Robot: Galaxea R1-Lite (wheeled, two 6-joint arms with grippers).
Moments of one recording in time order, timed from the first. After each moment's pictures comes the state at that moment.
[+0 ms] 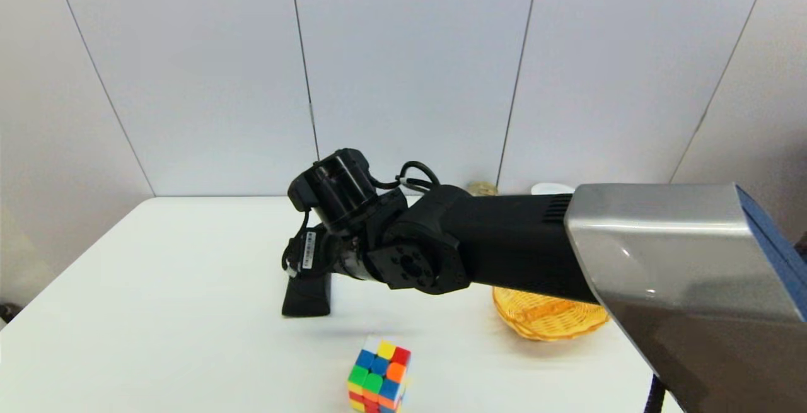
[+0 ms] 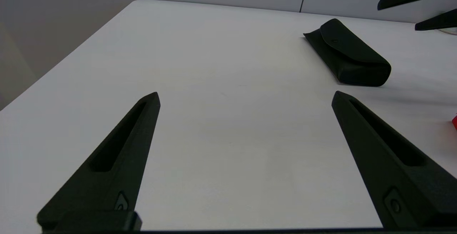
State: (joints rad) left arm 0.01 0.00 0.00 0.00 0.04 -0.04; right arm 0.95 2.33 -1.95 0.27 -0.24 0.62
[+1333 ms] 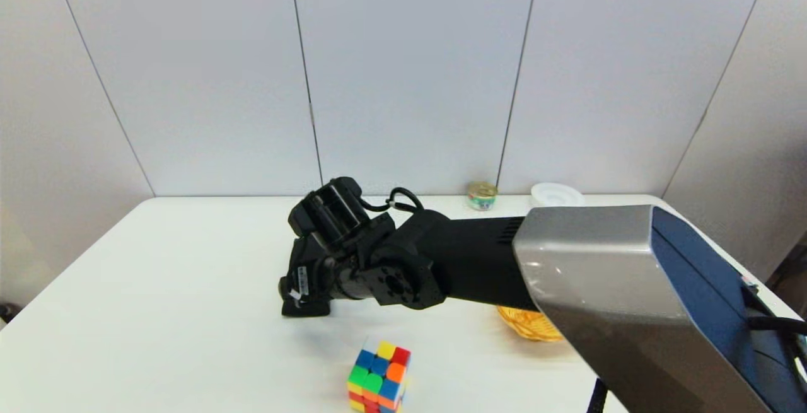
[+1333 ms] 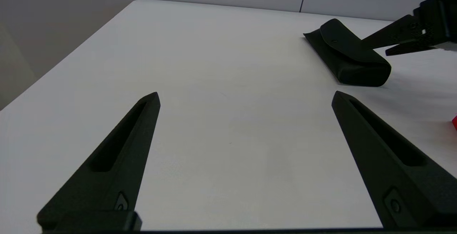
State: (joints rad) left arm 0.01 0.00 0.00 0.00 0.04 -0.04; right arm 0.95 2.42 -1.96 0.24 -0.09 0.43
